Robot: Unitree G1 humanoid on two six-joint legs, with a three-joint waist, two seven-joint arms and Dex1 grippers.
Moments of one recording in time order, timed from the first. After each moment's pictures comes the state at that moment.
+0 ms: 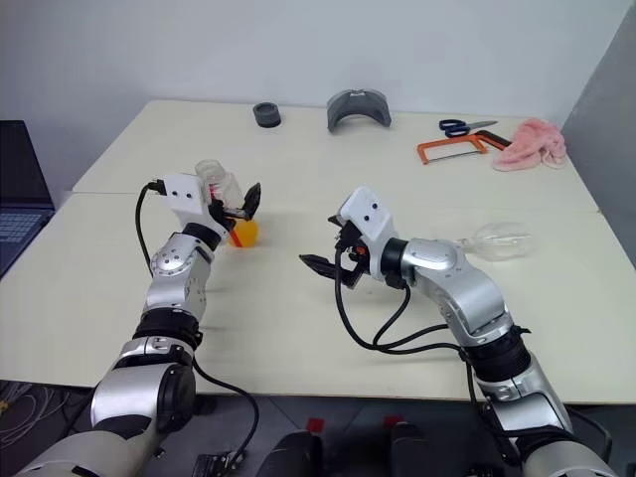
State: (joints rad) left arm -0.80 0.36 0.22 0.85 -0.17 -0.27 -0.38; right arm -0.68 -0.35 0.28 -0.23 0.35 0.69 0.61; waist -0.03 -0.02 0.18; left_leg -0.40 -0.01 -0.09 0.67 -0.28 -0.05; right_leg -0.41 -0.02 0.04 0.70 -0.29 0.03
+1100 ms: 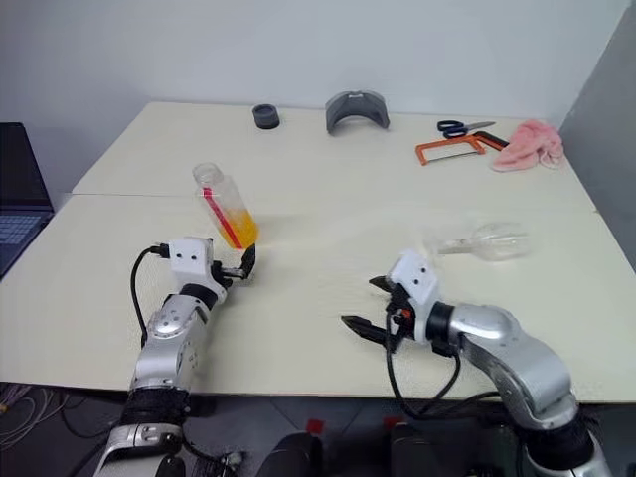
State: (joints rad) left arm -0.30 0.31 0.16 0.24 -0.14 0.05 -0.26; right arm -0.19 -0.48 0.07 -0.64 0.53 0.92 0.57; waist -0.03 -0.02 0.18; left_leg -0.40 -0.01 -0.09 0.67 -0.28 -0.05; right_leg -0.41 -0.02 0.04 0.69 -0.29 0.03
